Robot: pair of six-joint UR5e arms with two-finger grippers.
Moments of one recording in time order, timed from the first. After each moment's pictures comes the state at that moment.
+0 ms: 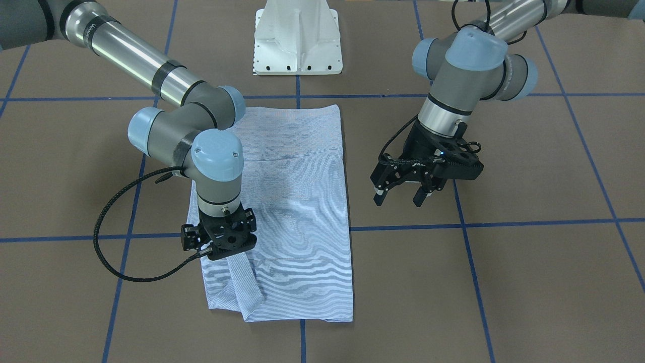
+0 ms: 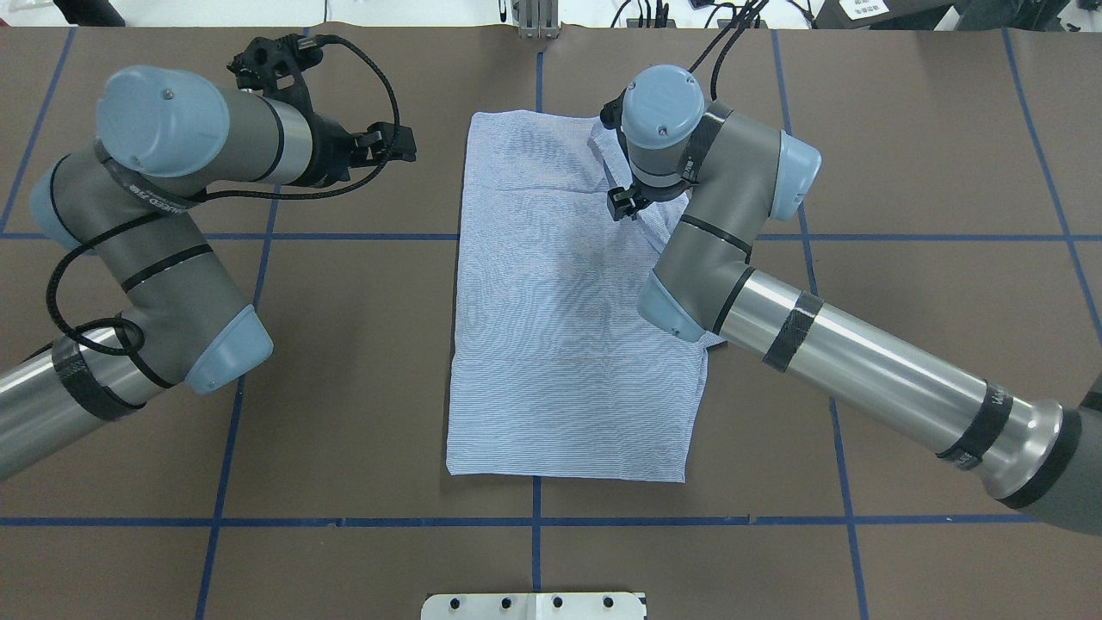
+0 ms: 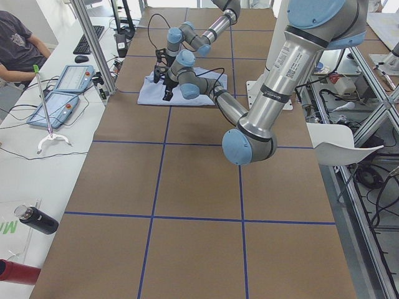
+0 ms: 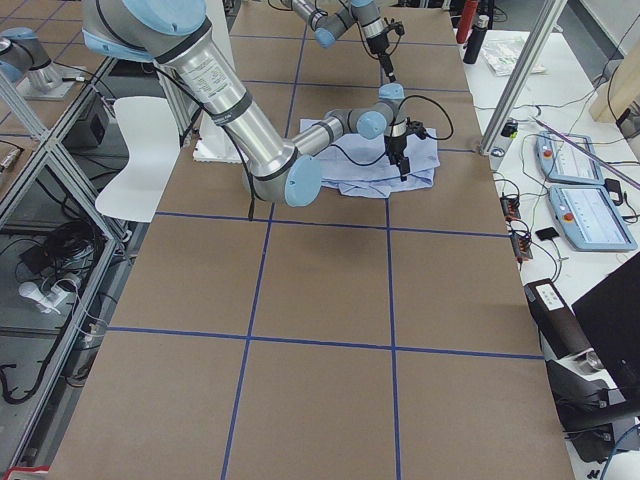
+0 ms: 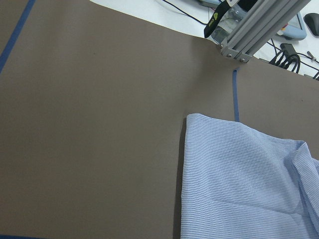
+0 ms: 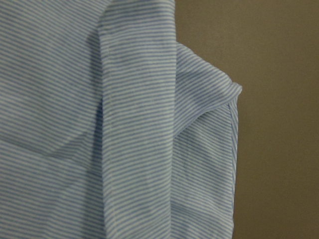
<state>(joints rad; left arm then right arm) -0.77 -2.09 -1.66 -2.11 -1.77 -1.33 0.71 -0.75 1.20 -1.43 1.74 0.65</state>
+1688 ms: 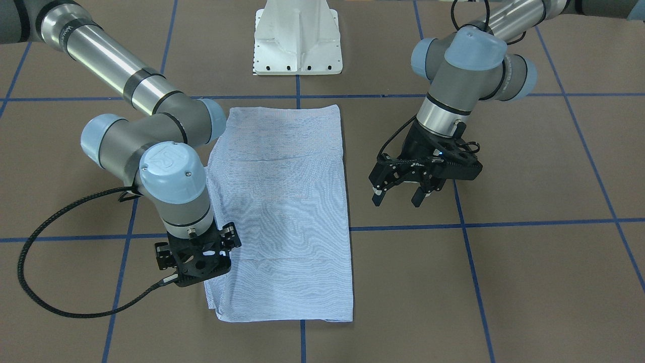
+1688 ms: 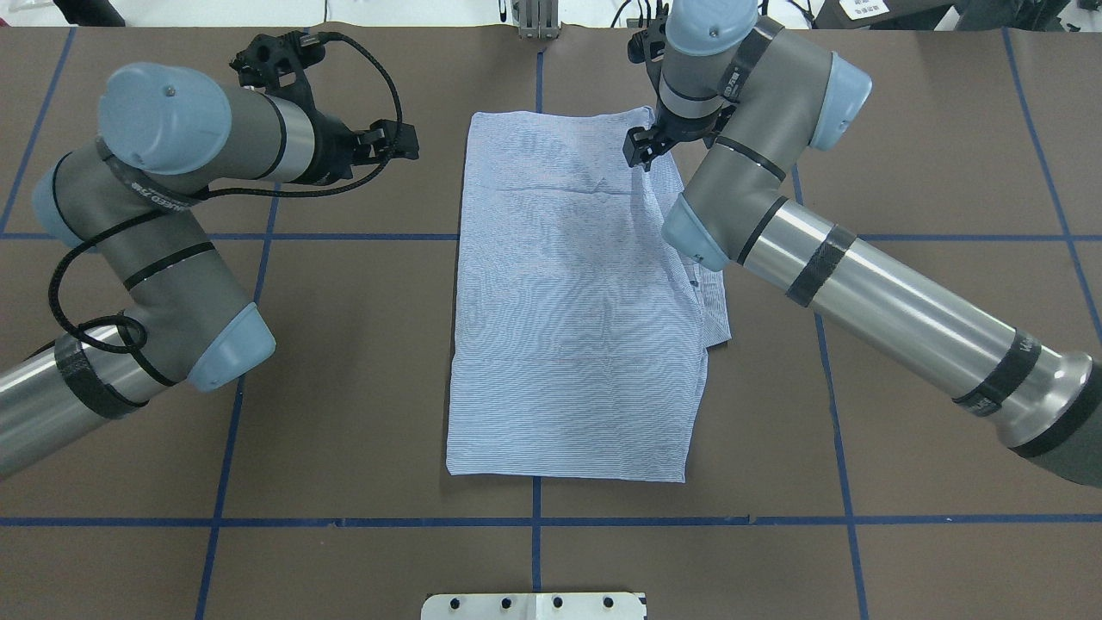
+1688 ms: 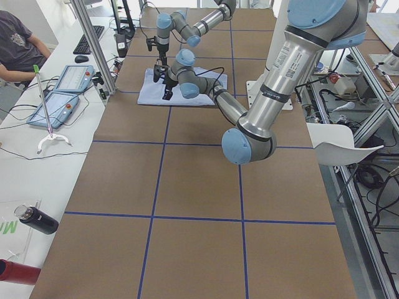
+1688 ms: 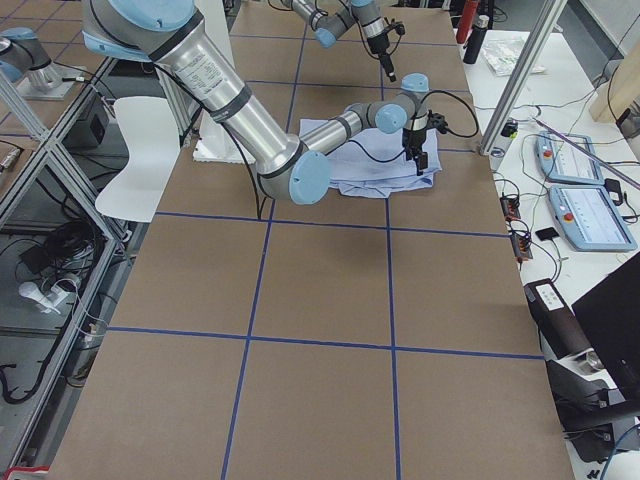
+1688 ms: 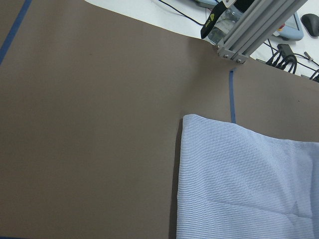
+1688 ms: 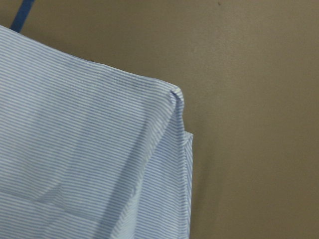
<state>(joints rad) -0.77 -2.10 -1.66 -2.11 -1.77 -1.33 0.81 -0.71 1.19 -1.42 1.88 0.62</state>
